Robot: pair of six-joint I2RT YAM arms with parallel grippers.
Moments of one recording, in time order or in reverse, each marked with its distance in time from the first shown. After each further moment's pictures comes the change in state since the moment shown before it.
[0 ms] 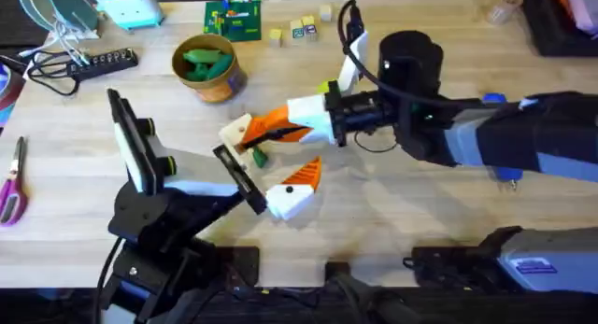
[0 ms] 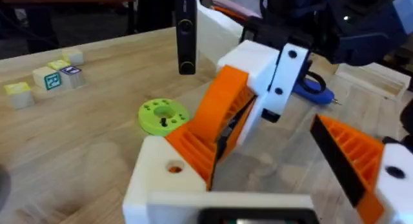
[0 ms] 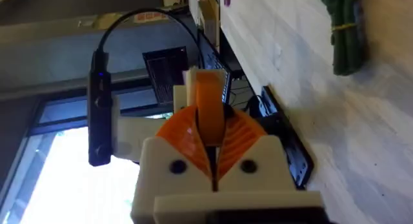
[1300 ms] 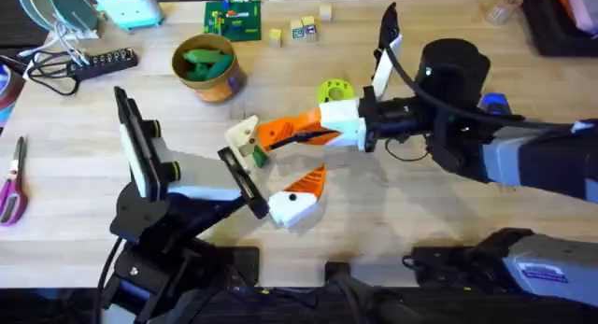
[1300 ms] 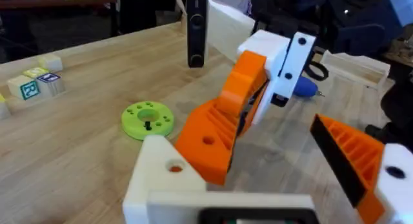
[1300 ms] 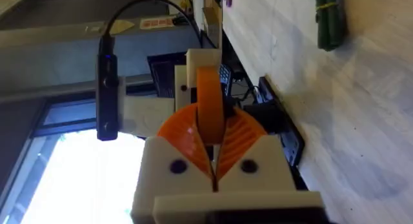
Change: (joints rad) left arm -0.012 0.000 0.000 0.002 0.034 0.027; right arm -0.118 -0.156 -0.137 -0.013 -0.075 -0.030
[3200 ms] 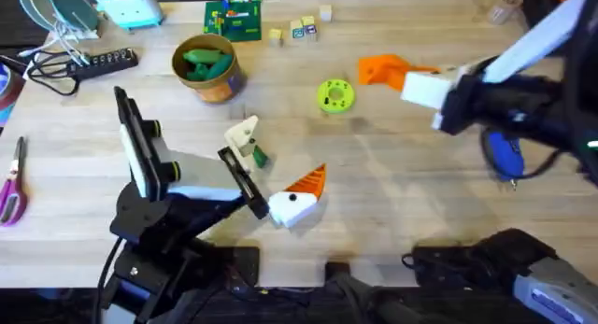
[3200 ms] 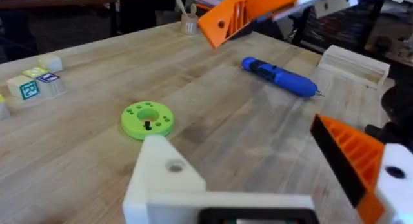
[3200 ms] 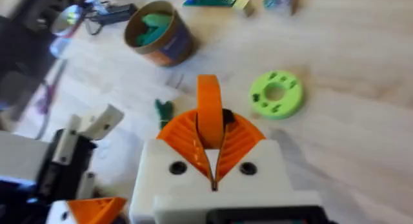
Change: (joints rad) left arm 0.000 0.000 0.000 0.000 0.000 0.000; right arm -0.133 -0.634 0.228 -1.030 0.762 -1.046
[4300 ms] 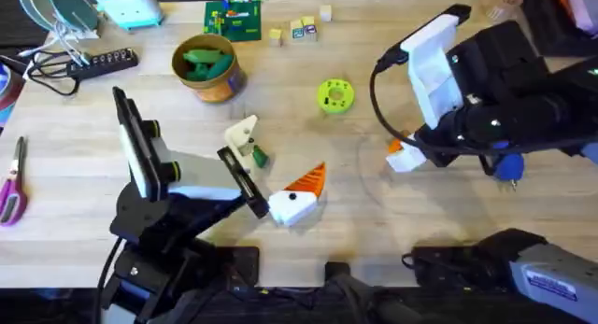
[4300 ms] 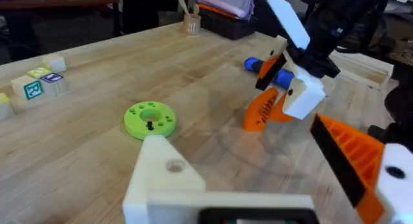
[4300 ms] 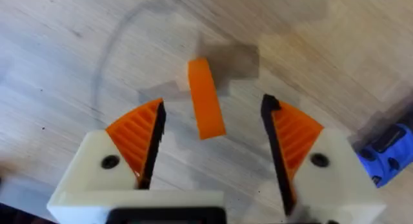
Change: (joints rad) left arm 0.000 0.000 0.000 0.000 -0.011 0.003; right arm 0.003 0.386 0.060 -0.451 0.328 -0.458
